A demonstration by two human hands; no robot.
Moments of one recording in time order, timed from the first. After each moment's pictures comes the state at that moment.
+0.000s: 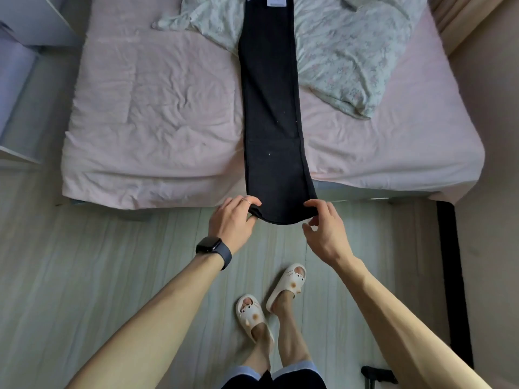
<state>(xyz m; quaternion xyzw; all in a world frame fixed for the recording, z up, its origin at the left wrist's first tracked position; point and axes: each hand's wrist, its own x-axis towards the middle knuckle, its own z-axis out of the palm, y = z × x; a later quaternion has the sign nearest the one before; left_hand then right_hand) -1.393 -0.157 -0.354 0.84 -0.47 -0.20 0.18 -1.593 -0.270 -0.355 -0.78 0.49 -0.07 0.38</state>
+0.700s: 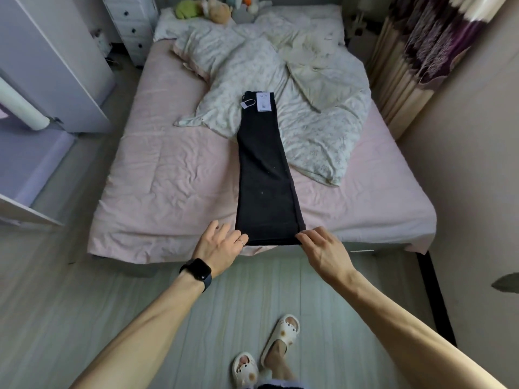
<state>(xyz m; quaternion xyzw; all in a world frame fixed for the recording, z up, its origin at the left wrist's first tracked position) -1.363 -0.164 -0.208 0.66 -0.72 0.20 -0.04 -1.605 -0.314 -0.215 -0.96 0.25 -0.12 0.04</state>
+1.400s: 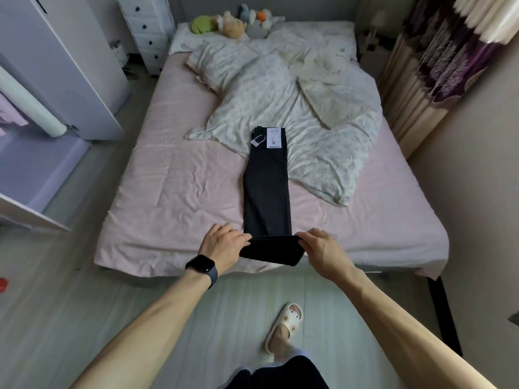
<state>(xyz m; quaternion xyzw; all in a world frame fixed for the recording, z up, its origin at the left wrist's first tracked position) -1.345 -0.201 -0.182 0.76 -0.64 0.05 0.06 -1.565 -0.359 -0.197 -0.91 0.33 -0.01 0.24</state>
